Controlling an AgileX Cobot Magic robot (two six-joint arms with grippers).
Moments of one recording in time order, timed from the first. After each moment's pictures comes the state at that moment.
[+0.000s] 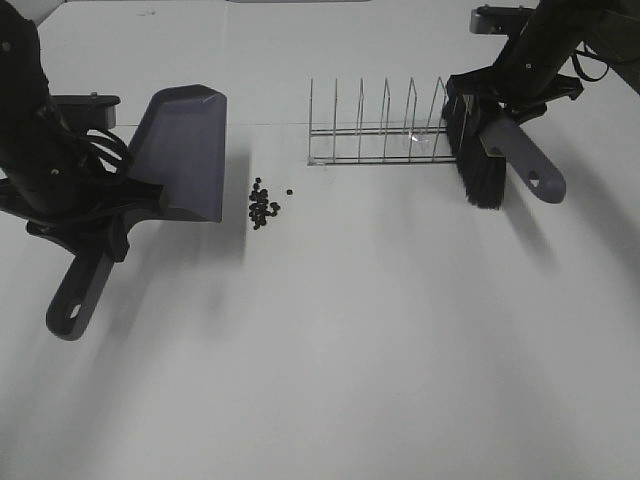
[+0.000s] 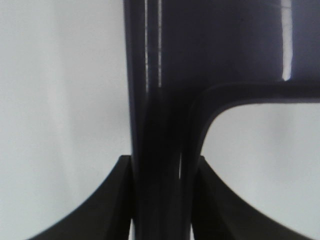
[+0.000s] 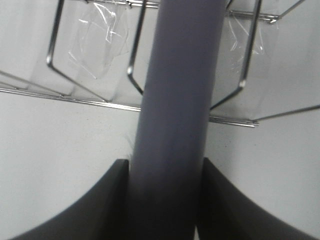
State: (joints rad) left arm -0.34 1.86 -1.17 -0.04 0.81 -0.26; right arm 0.03 2.45 -2.14 0.08 0.99 -0.10
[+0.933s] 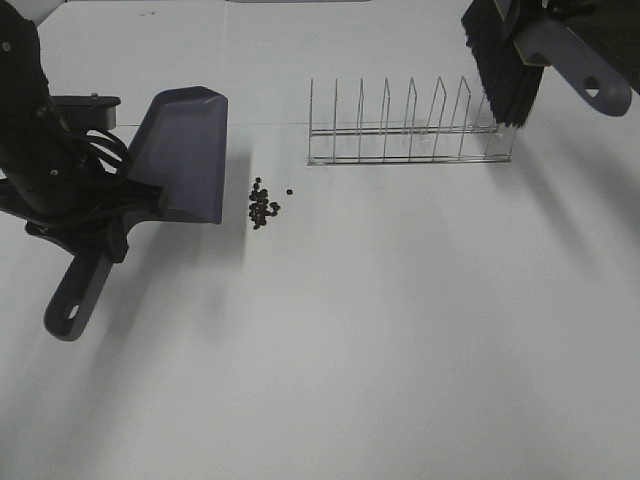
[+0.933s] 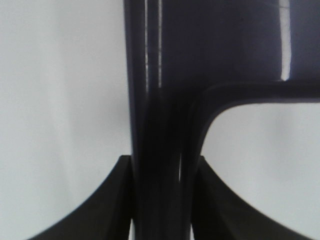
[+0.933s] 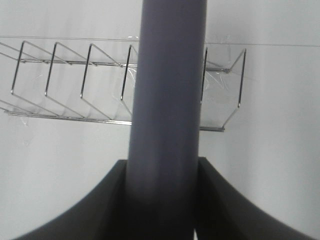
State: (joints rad) left arm -0.34 1.86 -1.17 -0.04 0.81 -0.25; right arm 0.03 2.20 -2.14 0.07 1.09 -0.01
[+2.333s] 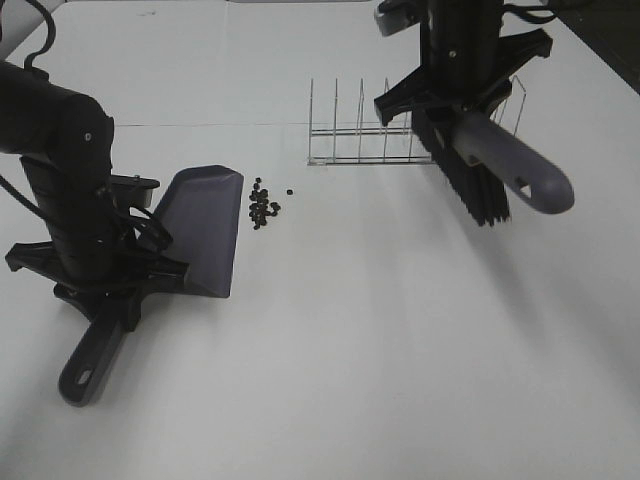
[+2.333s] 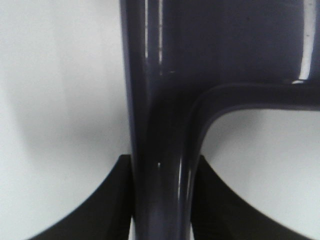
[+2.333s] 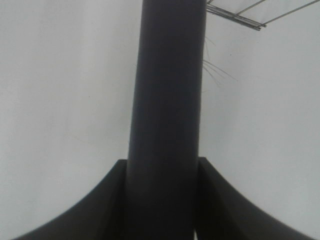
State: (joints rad) left arm -0.40 2.06 -1.17 0.02 0.82 -0.32; right arm 0.44 2.13 -1.77 -0.45 1.17 0.31
